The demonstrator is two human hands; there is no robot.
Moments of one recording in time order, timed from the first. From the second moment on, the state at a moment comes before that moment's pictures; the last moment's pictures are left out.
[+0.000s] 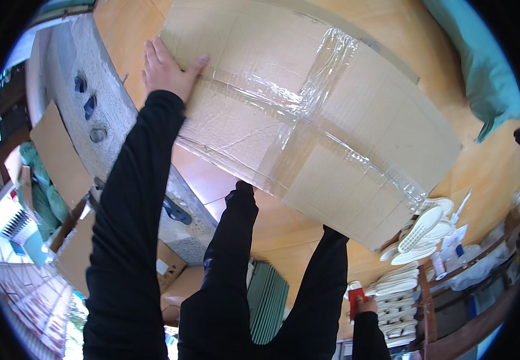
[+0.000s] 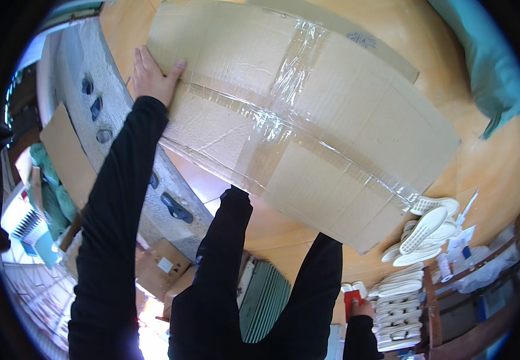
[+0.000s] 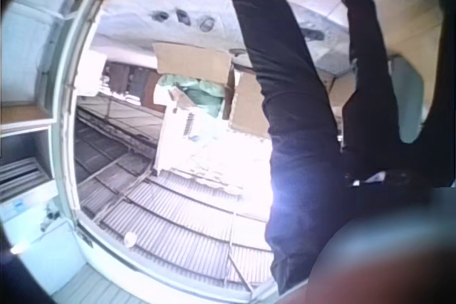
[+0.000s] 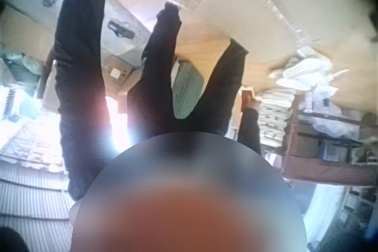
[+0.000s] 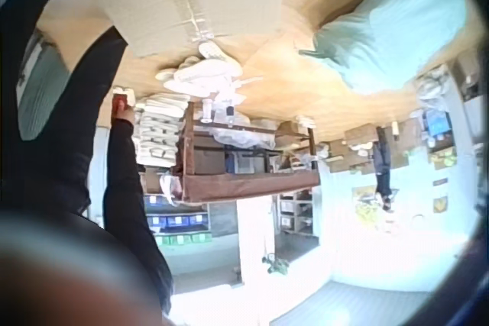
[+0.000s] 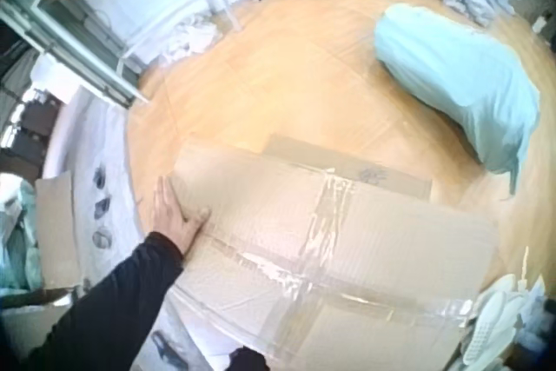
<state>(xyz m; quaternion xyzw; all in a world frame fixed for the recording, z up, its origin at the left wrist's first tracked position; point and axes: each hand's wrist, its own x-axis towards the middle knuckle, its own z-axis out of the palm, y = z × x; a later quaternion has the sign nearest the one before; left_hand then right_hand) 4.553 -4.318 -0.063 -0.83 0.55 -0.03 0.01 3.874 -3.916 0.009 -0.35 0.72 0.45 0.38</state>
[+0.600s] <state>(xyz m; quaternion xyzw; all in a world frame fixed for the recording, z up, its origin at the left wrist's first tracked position) 4.537 -4.264 0.105 -0.84 0.36 0.32 -0.24 3.956 -3.900 0.210 -0.34 0.78 0.32 0.41</state>
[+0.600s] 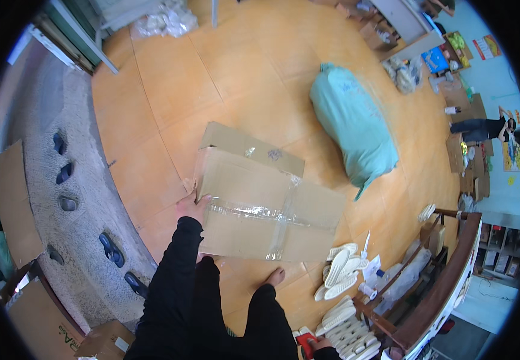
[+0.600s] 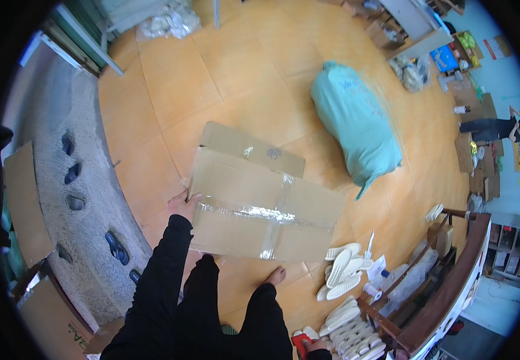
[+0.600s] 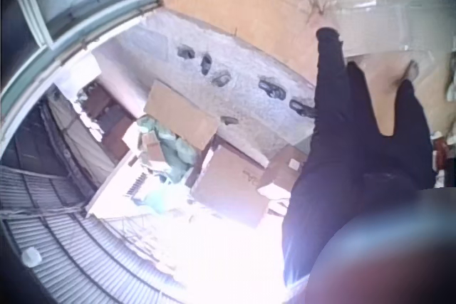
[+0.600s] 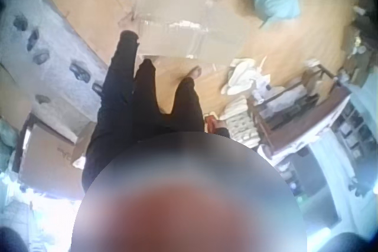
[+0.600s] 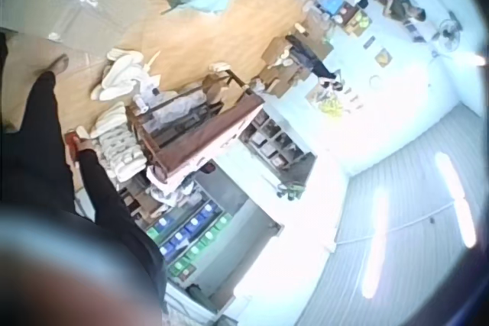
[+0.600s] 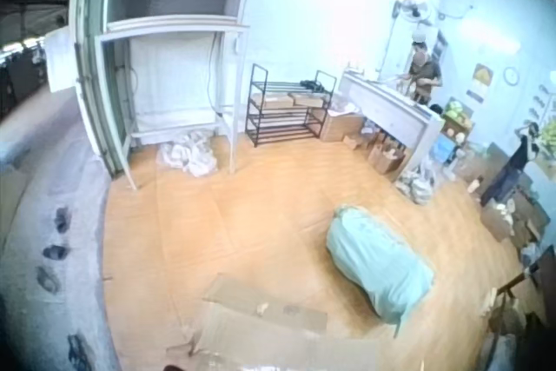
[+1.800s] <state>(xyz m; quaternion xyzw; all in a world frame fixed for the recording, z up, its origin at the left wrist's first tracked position) 4.522 -3.849 0.213 -0.78 0.47 0.39 -0.12 3.946 -3.990 0.356 -0.50 0.76 -0.01 0.40</state>
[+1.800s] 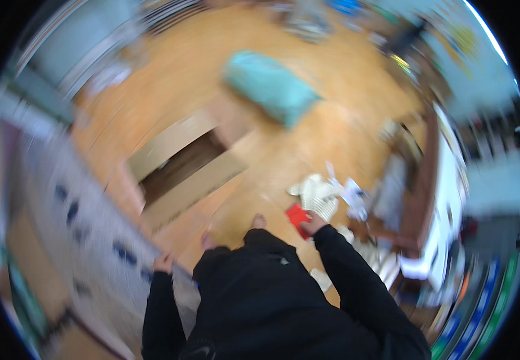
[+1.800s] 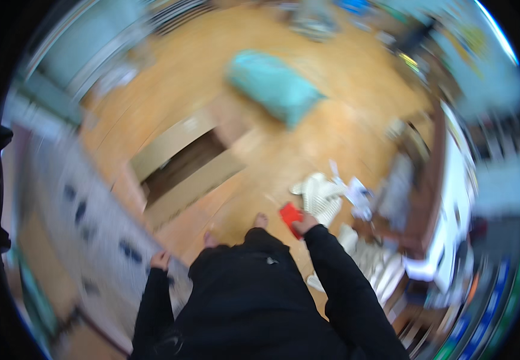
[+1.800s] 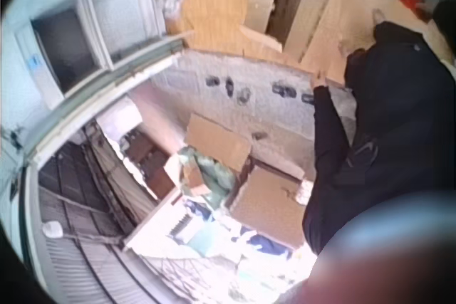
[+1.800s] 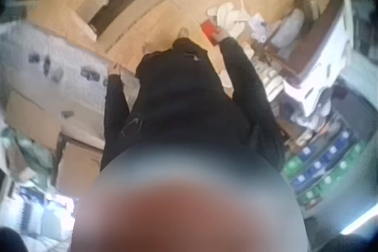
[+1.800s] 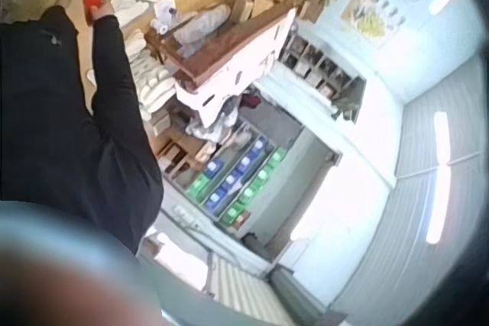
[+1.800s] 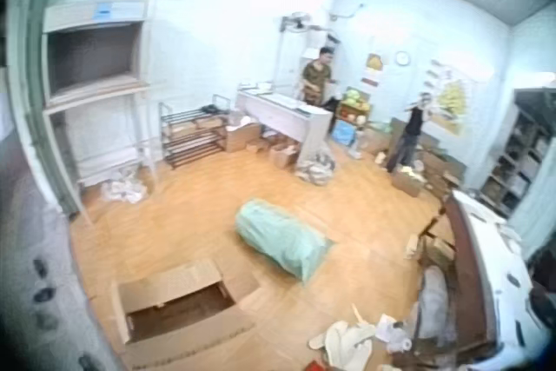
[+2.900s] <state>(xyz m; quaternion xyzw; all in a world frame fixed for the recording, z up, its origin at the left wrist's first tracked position) 4.162 -4.026 0.423 -0.63 0.68 0.35 0.15 3.289 -3.750 0.386 -0.11 0.99 -0.03 -0.11</state>
